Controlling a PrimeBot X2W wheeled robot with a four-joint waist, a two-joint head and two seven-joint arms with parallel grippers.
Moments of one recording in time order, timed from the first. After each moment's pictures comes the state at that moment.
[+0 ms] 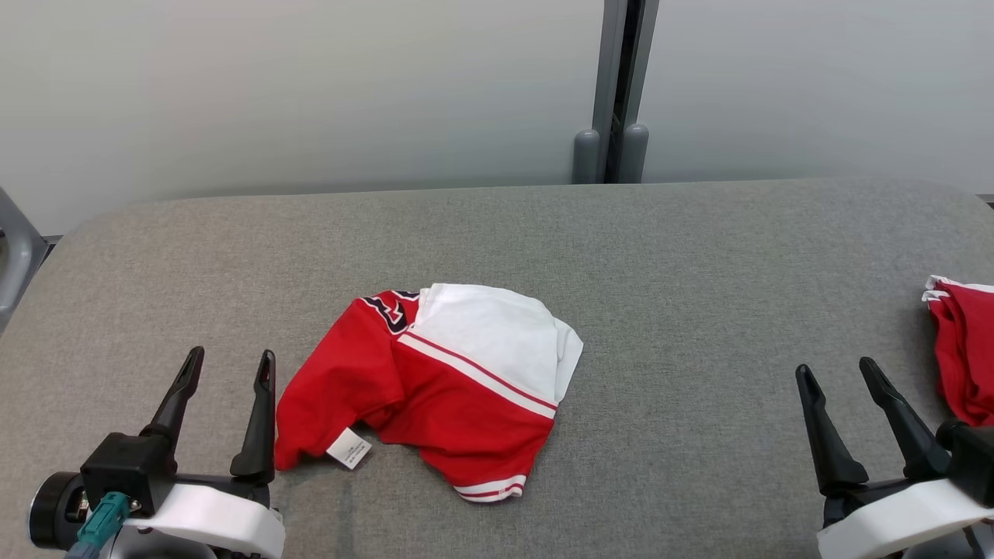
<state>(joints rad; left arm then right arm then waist) -0.01 0.46 -0.36 -0.11 -0.51 0.32 -0.15 0.09 -0.08 -0.02 -0.16 0.24 0.13 0.06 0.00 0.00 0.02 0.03</state>
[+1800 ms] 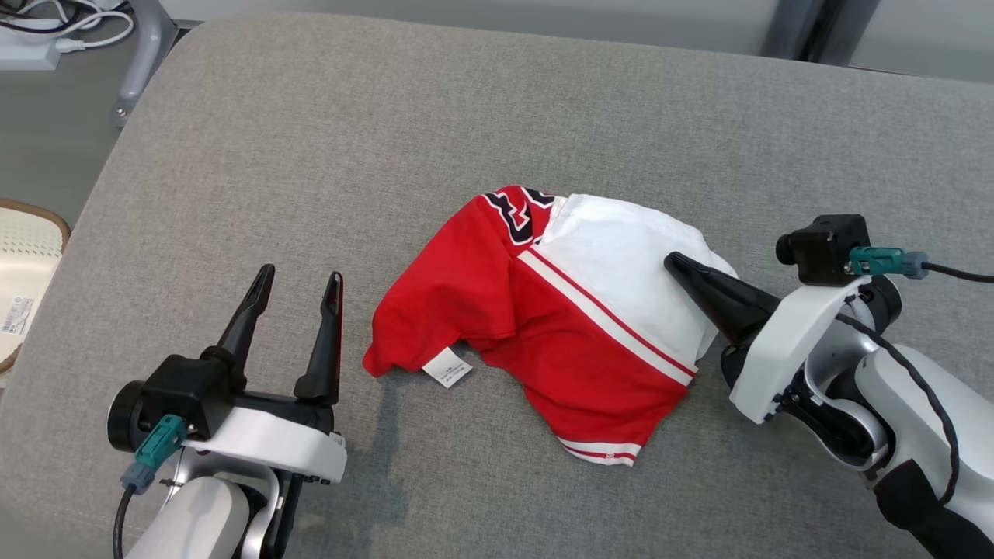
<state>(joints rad) -0.24 0.34 -0.44 0.05 -0.53 0.22 -0.23 -0.63 -0.46 0.75 0.29 0.85 0.13 0.08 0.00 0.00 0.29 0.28</state>
